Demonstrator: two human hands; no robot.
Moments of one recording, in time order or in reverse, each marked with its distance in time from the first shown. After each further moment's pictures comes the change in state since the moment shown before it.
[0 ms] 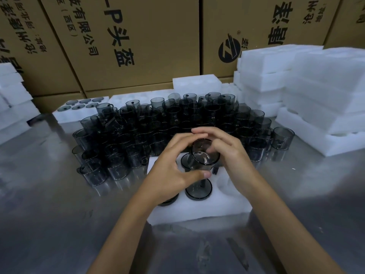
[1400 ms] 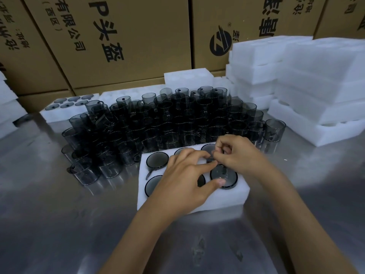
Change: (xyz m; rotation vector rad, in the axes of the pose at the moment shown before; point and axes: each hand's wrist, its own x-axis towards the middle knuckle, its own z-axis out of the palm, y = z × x) left_hand -0.007 -0.003 0.044 0.581 -0.169 0.034; right_hand 0.007 0.039 -0.058 -0.820 0.015 0.037
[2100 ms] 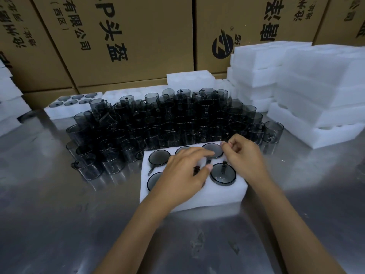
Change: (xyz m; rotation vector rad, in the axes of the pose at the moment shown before) left_hand 0.000 0.001 -0.006 -0.266 0.071 -0.110; right_hand -0.011 0.017 0.016 0.069 0.346 0.153
